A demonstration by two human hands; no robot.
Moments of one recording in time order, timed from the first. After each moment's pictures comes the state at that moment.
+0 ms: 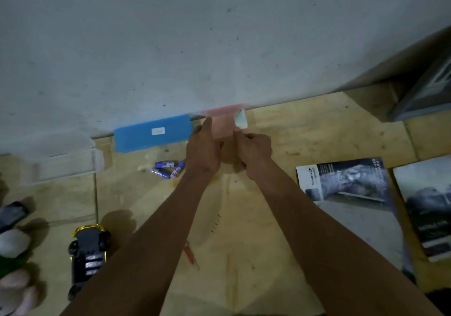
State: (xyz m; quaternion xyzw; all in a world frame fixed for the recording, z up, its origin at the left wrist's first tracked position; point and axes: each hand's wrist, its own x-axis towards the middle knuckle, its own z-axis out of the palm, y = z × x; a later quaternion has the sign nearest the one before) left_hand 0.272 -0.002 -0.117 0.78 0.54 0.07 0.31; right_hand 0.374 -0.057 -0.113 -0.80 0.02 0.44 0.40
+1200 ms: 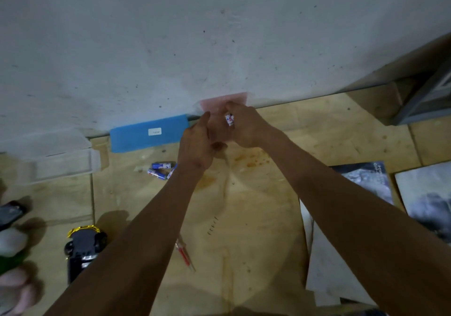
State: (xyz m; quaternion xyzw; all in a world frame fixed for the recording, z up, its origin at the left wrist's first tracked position) left_hand 0.274 0.016 -0.118 0.78 0.54 0.03 0.33; right_hand 0.422 -0.015 -0.083 -0.73 -0.50 0.44 0.17
